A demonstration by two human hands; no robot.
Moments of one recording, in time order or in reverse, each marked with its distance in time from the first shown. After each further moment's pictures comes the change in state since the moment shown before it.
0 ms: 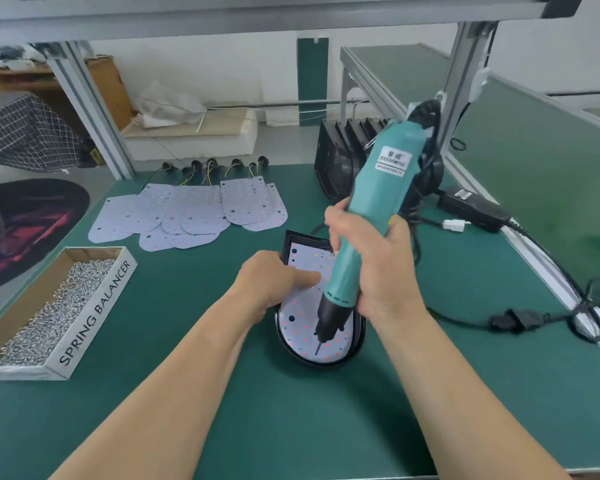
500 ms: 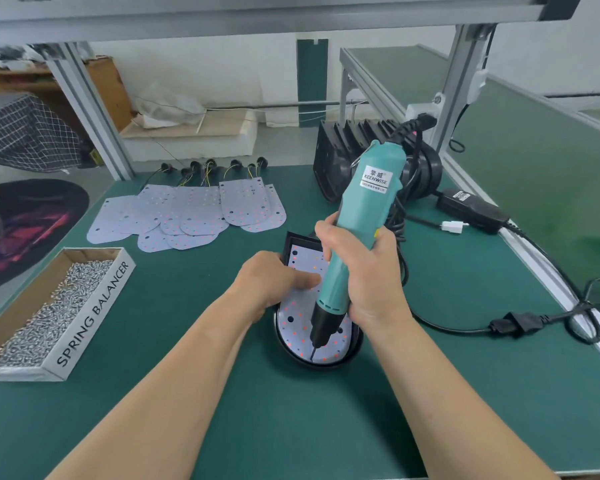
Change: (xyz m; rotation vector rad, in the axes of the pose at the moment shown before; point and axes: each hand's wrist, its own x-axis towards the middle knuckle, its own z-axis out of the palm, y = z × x) left_hand 0.004 0.001 0.000 0.019 -0.006 -0.006; right_hand -0.005 0.011 0.000 -0.049 -0.007 0.048
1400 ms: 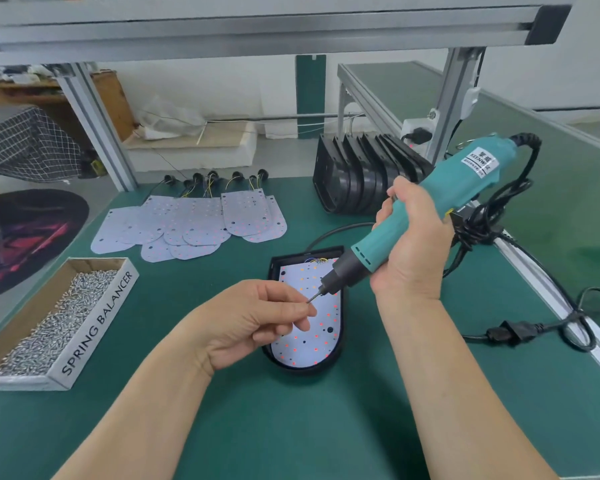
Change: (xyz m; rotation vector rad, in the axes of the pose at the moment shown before) left_hand -0.061 -0.012 -0.034 -0.531 -0.514 0.092; right_hand 0.025 -0.040 -0.003 0.453 0.507 0.010
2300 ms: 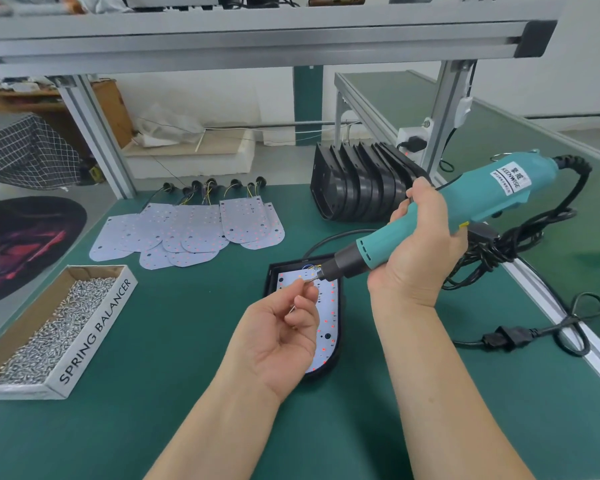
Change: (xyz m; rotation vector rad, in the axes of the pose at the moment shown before) left_hand -0.005 0.007 0.065 -1.215 0.286 -0.112; right_hand -0.005 -0.006 0.006 0.073 0.109 -0.215
